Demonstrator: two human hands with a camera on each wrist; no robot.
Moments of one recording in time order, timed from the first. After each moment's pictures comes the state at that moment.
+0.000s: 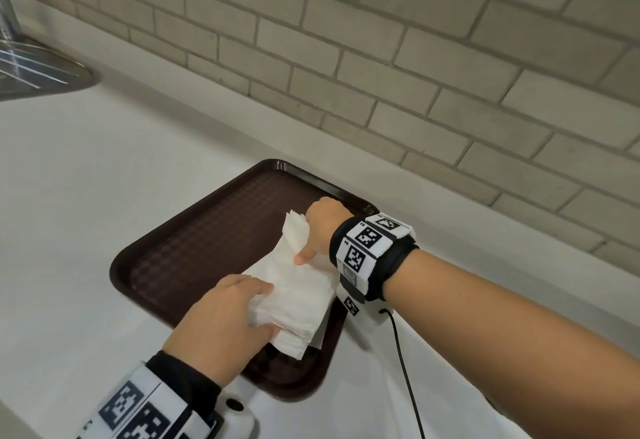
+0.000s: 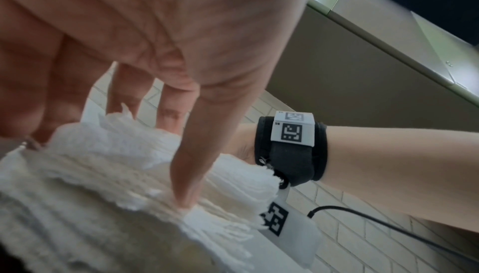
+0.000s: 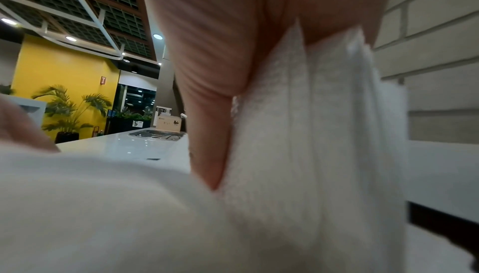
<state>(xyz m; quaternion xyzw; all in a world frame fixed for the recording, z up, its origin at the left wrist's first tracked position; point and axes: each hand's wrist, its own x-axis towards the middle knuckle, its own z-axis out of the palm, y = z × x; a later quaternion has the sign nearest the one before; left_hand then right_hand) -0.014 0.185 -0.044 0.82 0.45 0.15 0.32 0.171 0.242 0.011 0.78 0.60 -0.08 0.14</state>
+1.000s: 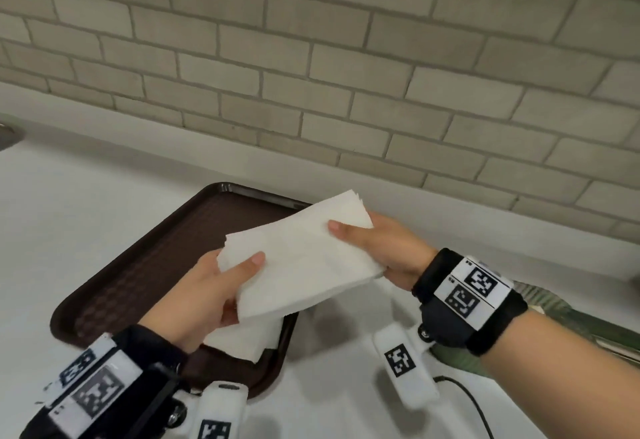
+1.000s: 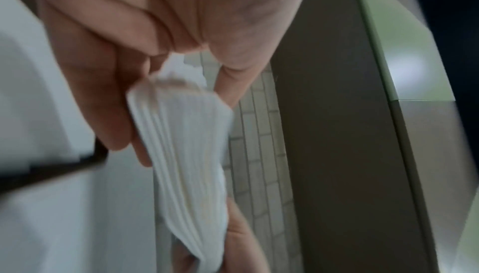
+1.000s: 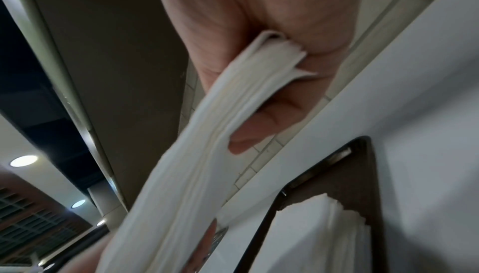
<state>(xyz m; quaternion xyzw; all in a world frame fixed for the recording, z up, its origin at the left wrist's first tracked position) 0.025 0.190 0.000 0.58 0.32 0.20 0.72 0.236 0.083 0.051 0.66 0.37 -0.42 -0.50</state>
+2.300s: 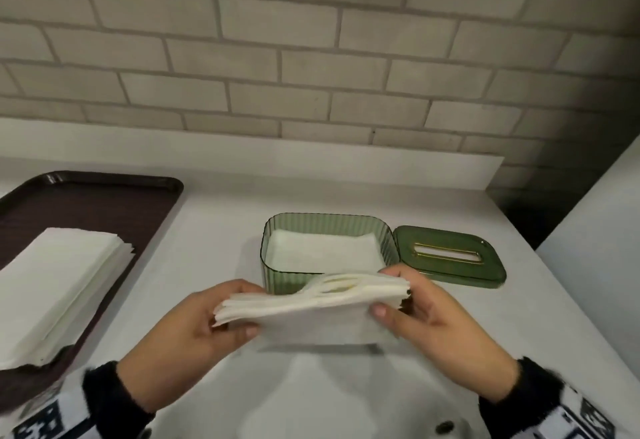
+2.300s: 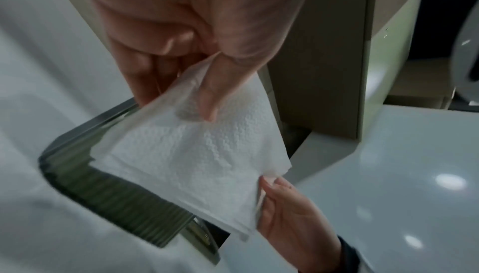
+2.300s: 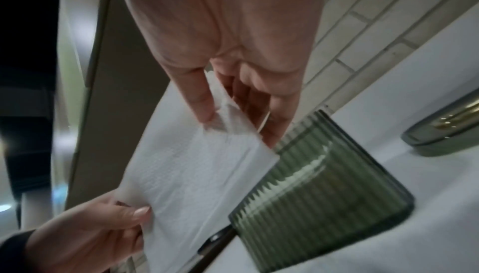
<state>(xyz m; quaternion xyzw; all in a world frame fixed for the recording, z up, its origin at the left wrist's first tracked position) 0.157 -0.003 0.008 0.80 0.13 0.10 0.58 0.326 -0.218 0.007 0.70 0.40 -0.25 -0.53</state>
